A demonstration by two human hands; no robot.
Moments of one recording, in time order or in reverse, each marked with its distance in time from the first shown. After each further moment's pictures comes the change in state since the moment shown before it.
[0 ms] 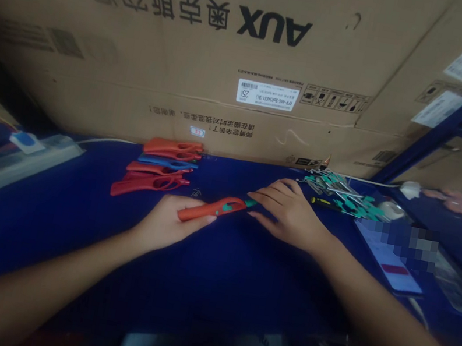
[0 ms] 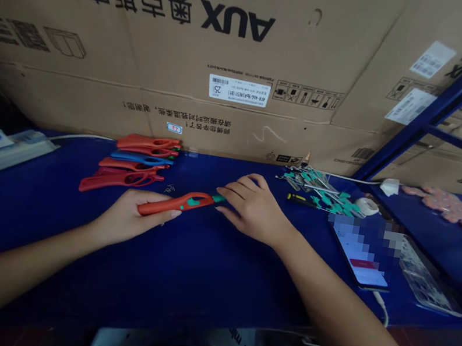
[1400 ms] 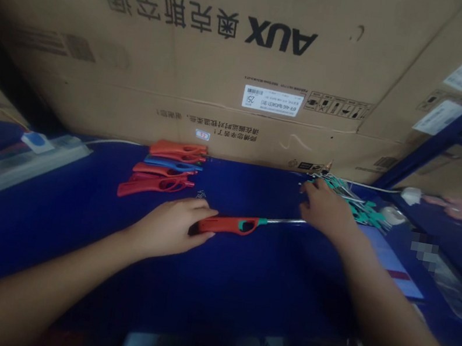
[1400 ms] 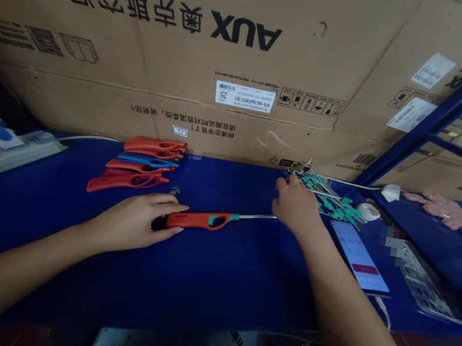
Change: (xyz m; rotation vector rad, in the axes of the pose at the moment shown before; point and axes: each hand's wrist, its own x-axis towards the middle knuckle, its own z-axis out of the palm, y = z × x) left_hand -0.007 0.002 -0.013 0.653 -0.165 0.242; right_hand -0.015 0.036 -0.017 -0.339 -0.507 0.797
